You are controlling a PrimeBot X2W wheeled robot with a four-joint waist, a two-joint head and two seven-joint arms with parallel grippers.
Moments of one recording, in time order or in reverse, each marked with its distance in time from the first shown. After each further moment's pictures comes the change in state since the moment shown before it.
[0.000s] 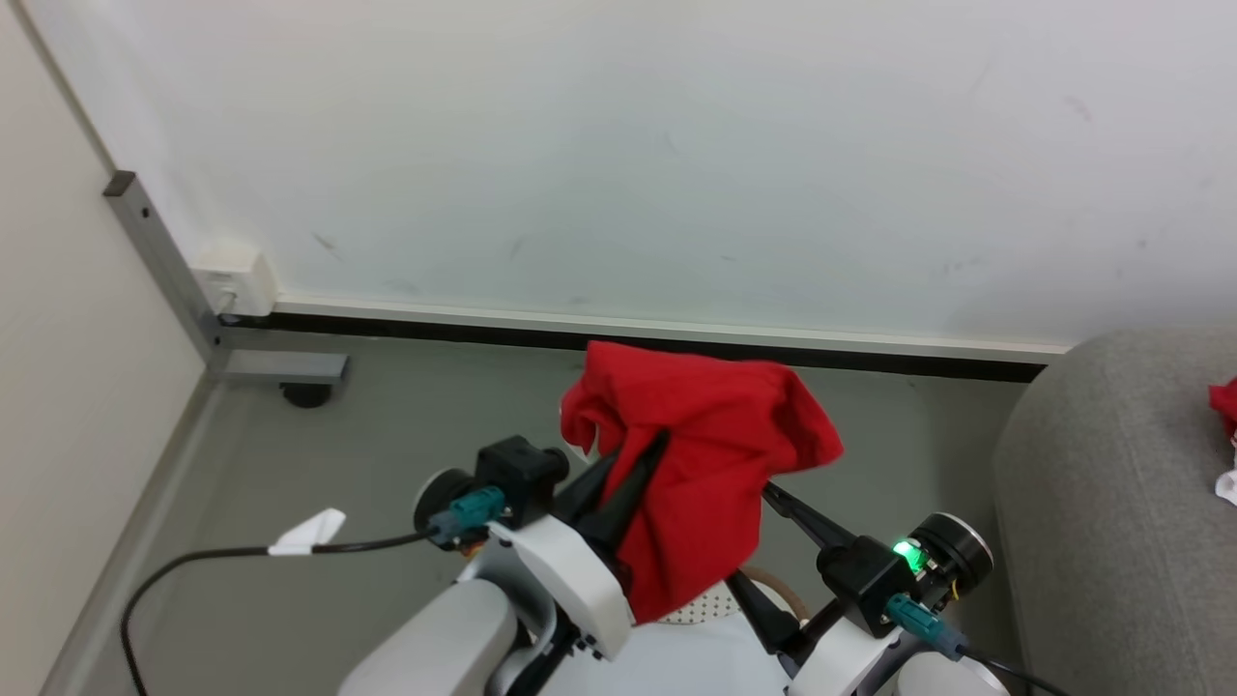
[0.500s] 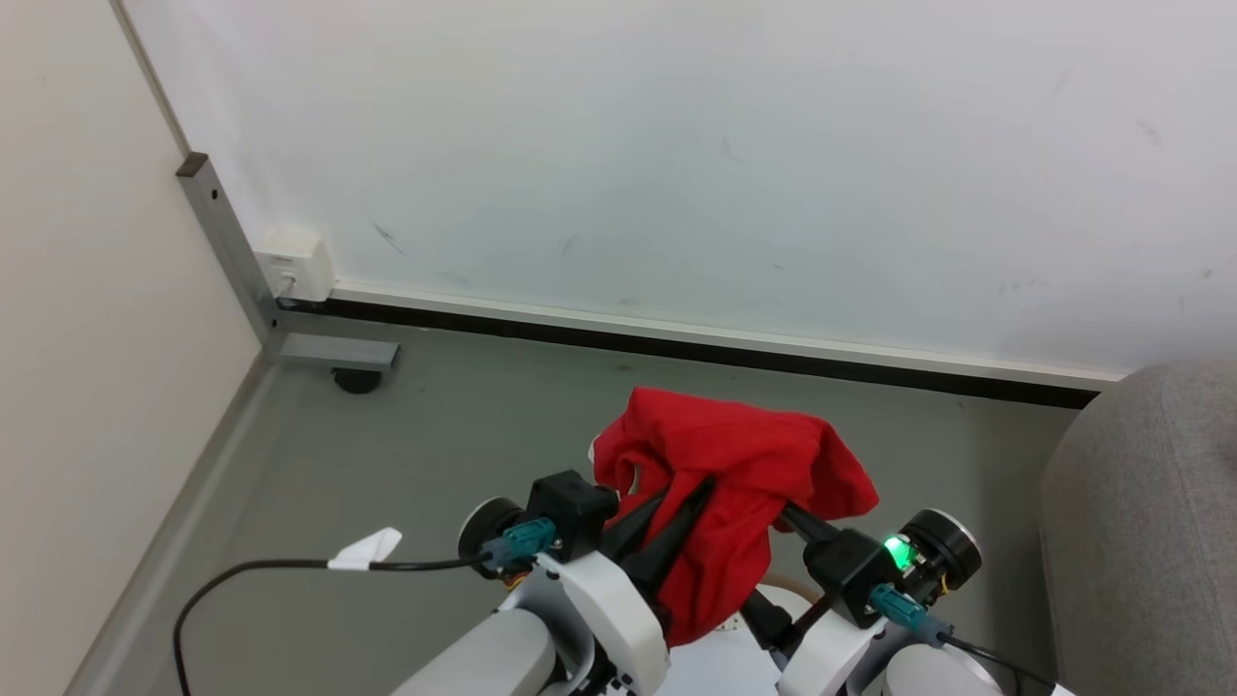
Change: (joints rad) left arm 0.011 -0.052 -0.083 0.044 0.007 -0.025 0.008; right arm -0.043 0.015 0.024 0.081 0.000 0.000 0.001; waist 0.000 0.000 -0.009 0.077
